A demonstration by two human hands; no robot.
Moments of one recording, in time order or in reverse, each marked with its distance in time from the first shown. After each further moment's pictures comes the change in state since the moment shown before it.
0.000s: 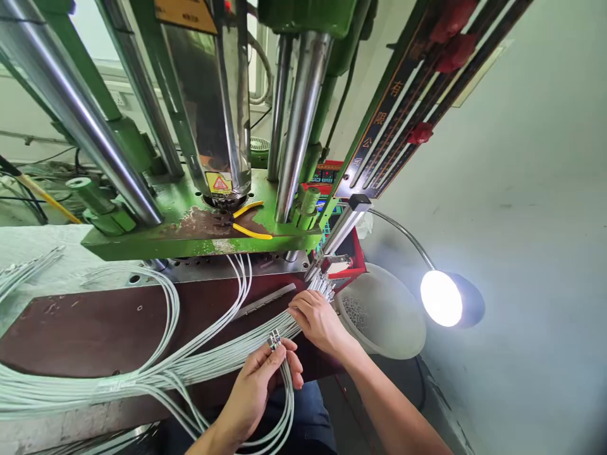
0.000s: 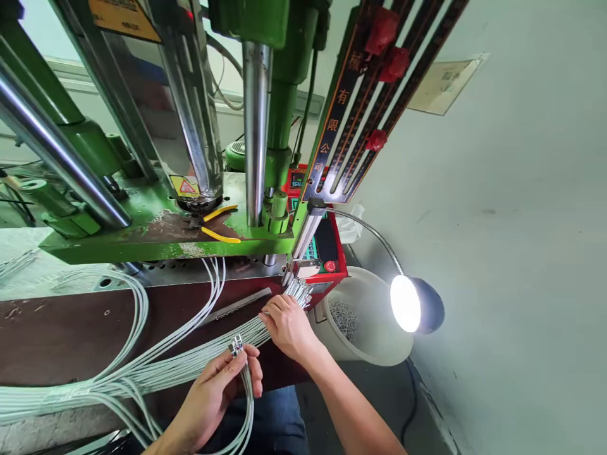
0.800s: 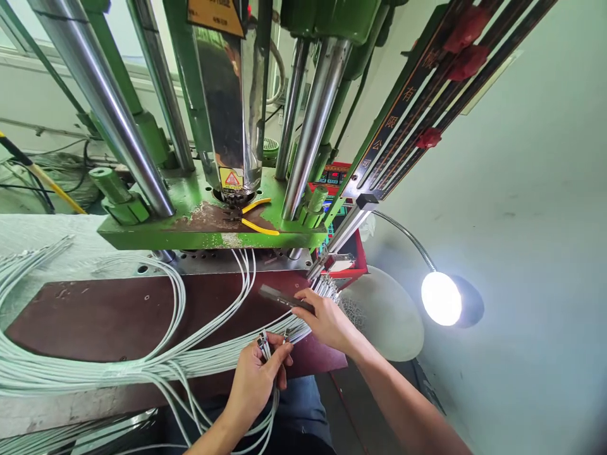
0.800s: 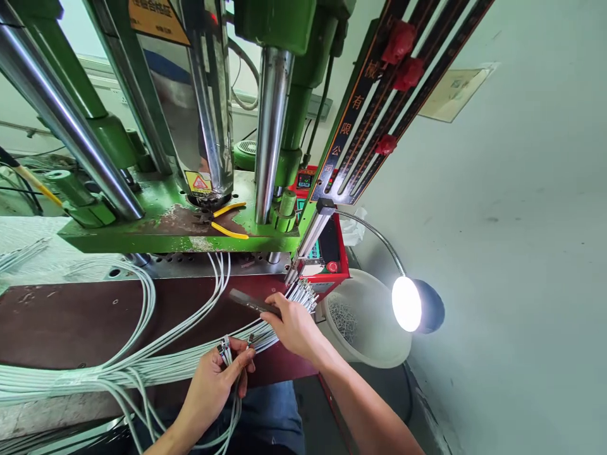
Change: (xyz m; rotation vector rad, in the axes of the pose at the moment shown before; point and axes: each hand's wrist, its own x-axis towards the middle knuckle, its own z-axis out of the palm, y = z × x) left_hand 0.001 -0.005 -0.003 0.365 0.202 0.161; right_hand -0.002 -0.014 -0.020 0.135 -0.173 0.209
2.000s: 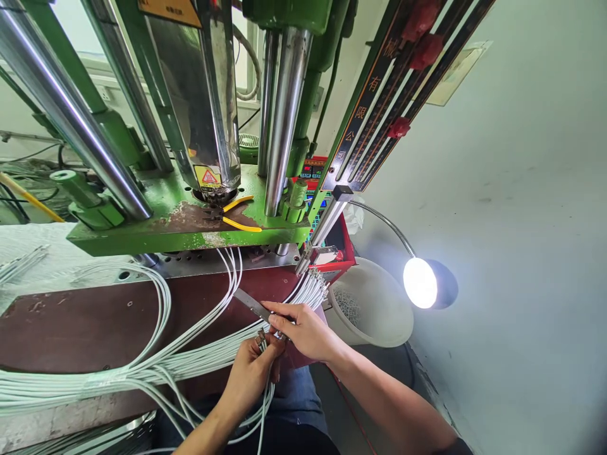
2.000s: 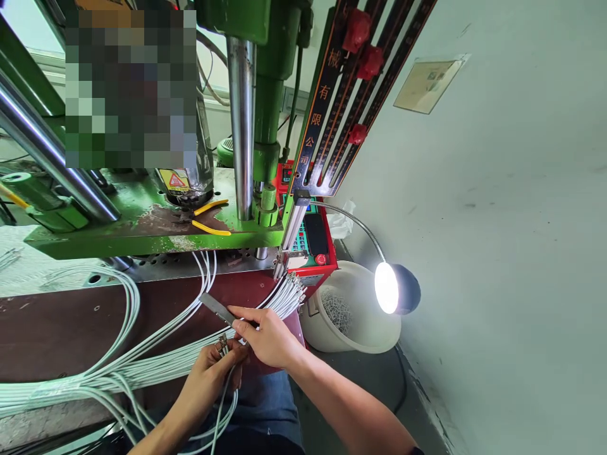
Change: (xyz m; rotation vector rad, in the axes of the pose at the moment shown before) left_hand -0.001 0.011 0.009 0.084 -0.122 -0.003; right_hand -0.014 -0.033 0.009 0.595 -0.074 0.080
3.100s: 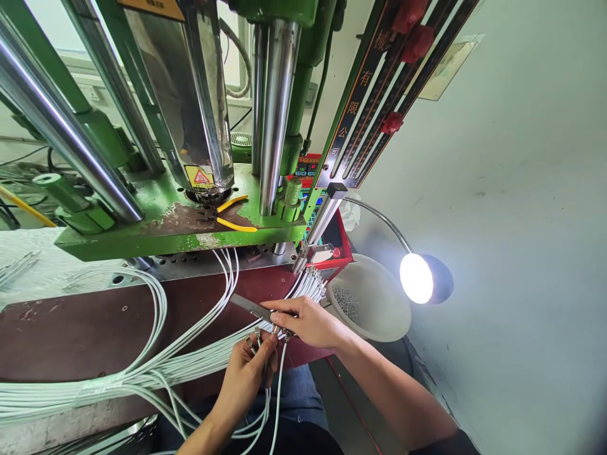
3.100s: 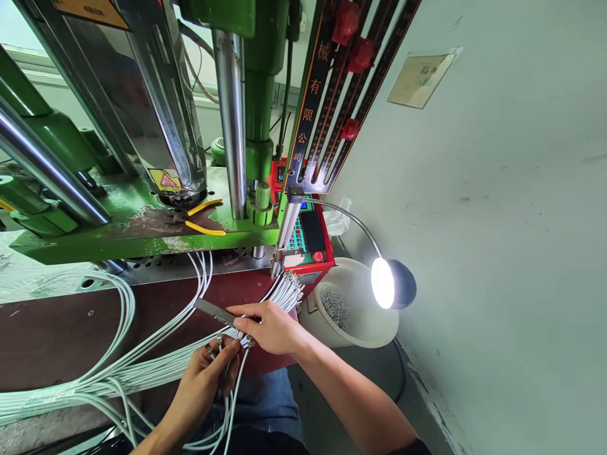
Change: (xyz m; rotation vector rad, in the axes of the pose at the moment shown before) left_hand 0.000 -0.001 -0.004 -0.125 0.034 -0.048; right_hand 0.003 -0.010 -0.021 -0.054 -0.099 -0.005
